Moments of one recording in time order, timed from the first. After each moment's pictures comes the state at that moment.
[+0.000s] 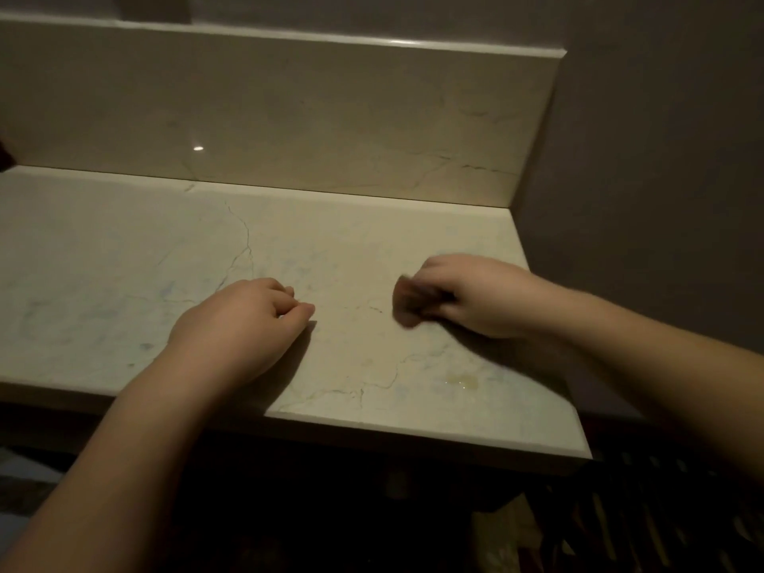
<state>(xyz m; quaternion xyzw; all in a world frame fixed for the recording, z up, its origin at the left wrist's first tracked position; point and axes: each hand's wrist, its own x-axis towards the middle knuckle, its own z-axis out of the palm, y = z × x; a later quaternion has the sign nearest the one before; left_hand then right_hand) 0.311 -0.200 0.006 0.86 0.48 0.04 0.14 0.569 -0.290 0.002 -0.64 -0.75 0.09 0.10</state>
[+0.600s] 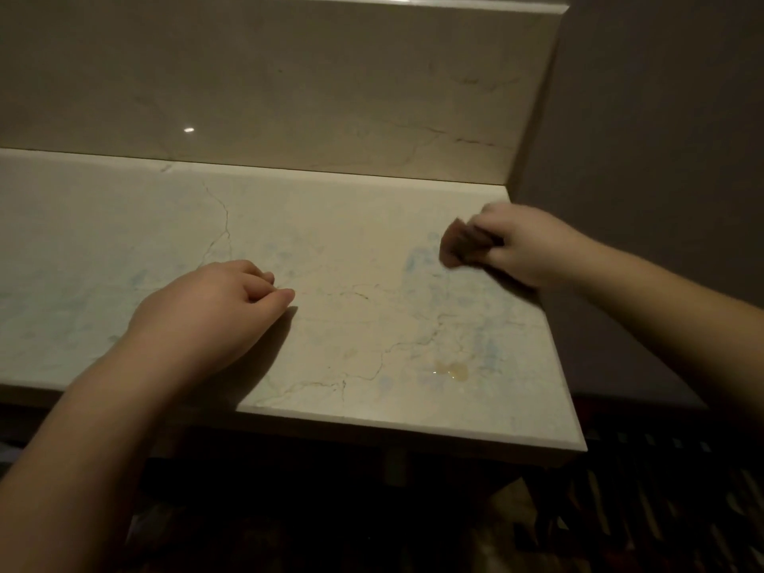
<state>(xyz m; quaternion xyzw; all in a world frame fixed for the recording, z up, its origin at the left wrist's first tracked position) 0.315 -0.197 0.007 0.86 0.49 0.04 0.13 0.631 -0.293 0.002 -0.74 -0.66 0.05 0.11</state>
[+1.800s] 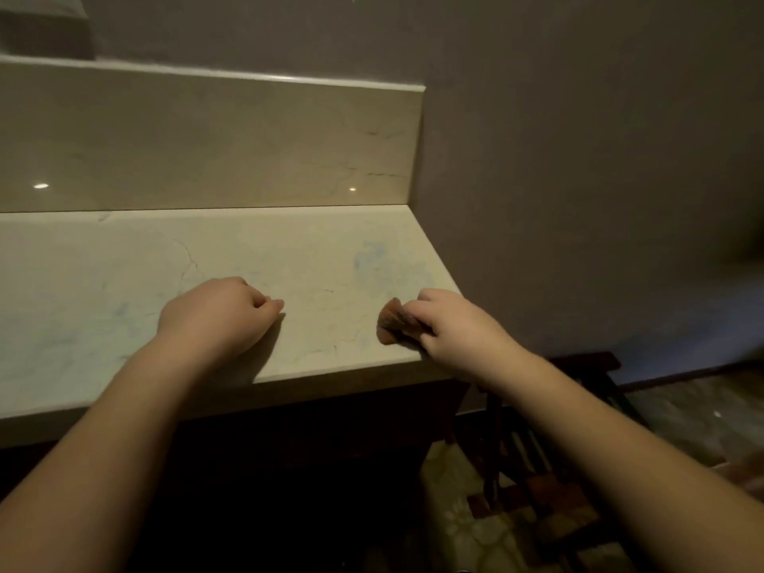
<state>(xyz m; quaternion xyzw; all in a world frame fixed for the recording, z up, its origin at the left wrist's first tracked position) 0.301 -0.190 0.006 0.92 0.38 0.02 0.09 0.474 -0.400 0.000 -0.83 -0.54 0.04 0.12</state>
